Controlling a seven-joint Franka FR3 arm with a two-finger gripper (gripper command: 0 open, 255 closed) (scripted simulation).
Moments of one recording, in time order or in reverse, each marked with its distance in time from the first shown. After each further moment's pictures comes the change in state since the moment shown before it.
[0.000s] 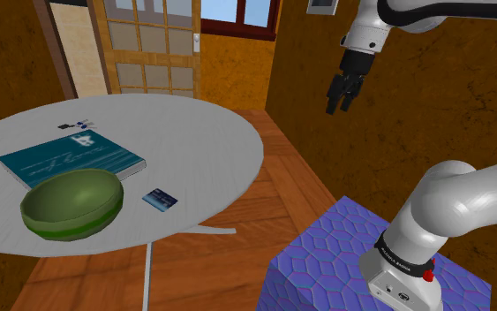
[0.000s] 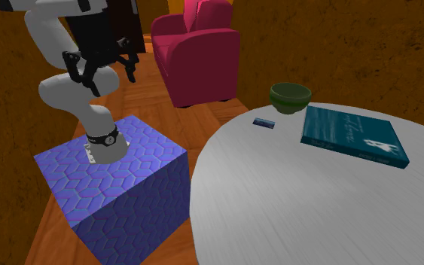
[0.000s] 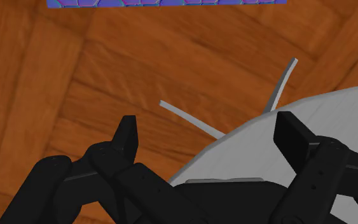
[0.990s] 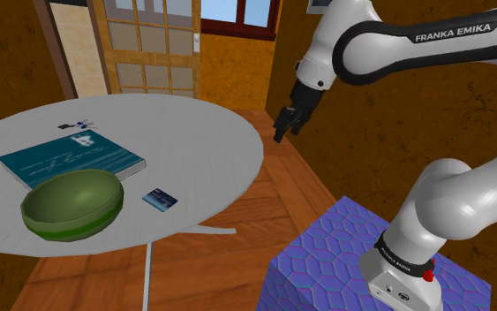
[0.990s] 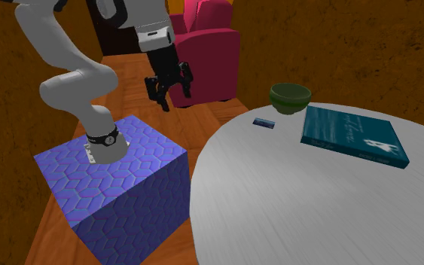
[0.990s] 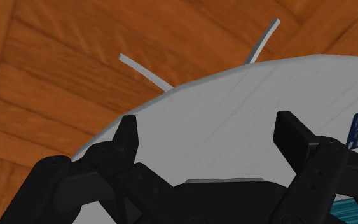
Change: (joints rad) arm 0.122 0.107 0.233 -0.175 0.129 0.476 0.154
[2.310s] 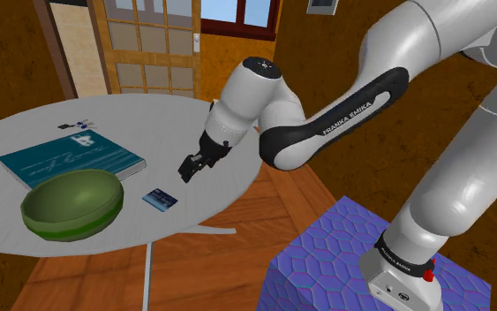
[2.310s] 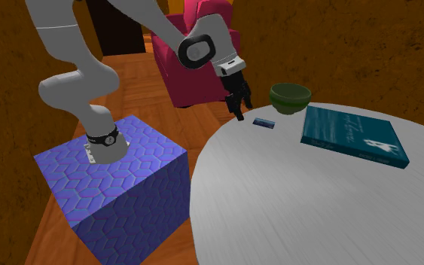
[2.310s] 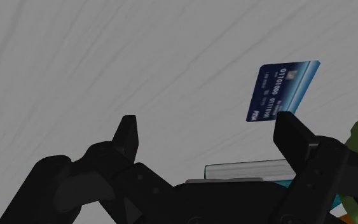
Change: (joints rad) arm -0.143 0.636 0.507 0.226 -0.516 0.631 0.618
